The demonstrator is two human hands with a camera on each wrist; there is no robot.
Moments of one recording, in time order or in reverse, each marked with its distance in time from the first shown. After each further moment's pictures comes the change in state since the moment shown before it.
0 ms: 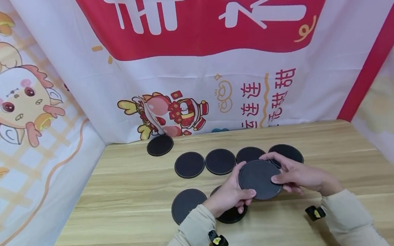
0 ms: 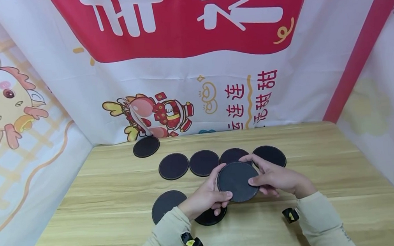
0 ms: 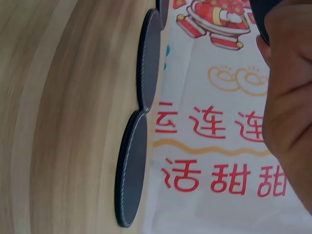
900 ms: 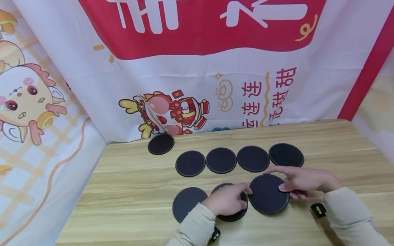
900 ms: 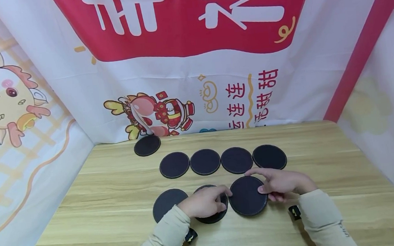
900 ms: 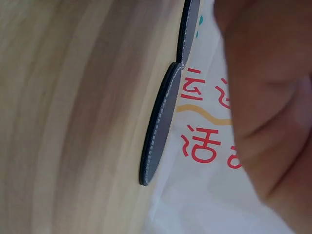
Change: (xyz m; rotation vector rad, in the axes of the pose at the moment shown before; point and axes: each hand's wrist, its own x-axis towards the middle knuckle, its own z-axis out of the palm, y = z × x) left_hand -0.004 -0.002 -0.008 1.110 -0.036 -0.026; right_hand -0.007 0.020 -0.008 -0.224 -0.072 0.199
